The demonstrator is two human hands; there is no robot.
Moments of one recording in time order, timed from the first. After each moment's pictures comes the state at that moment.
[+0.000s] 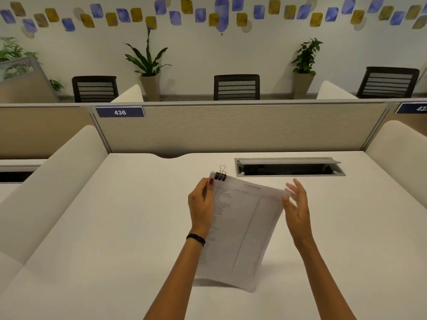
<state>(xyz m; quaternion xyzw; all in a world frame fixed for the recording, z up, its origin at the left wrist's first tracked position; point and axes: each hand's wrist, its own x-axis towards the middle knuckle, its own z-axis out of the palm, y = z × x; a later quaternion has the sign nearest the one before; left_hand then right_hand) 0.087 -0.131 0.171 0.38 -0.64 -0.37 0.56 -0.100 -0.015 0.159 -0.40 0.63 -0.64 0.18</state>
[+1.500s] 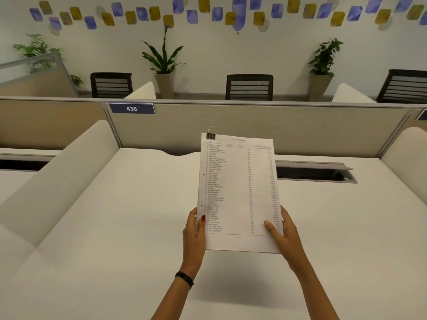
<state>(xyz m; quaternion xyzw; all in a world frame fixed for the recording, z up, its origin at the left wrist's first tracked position) 0.123 -0.079 0.120 0.46 -0.57 -0.47 0.49 -0.086 0.003 0.134 -0.42 0.62 -0.56 0.35</state>
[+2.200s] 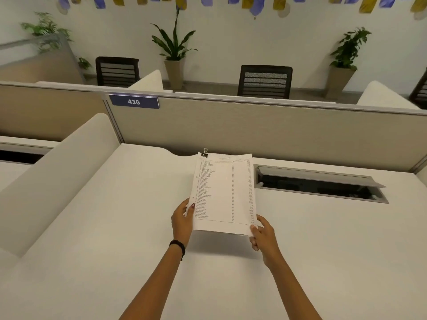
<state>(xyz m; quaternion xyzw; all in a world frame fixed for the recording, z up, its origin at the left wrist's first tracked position) 0.126 -0.230 0.071 0.55 -0.51 -0.45 0.48 -0.075 -0.131 0.075 -0.28 0.68 -0.48 0.48</state>
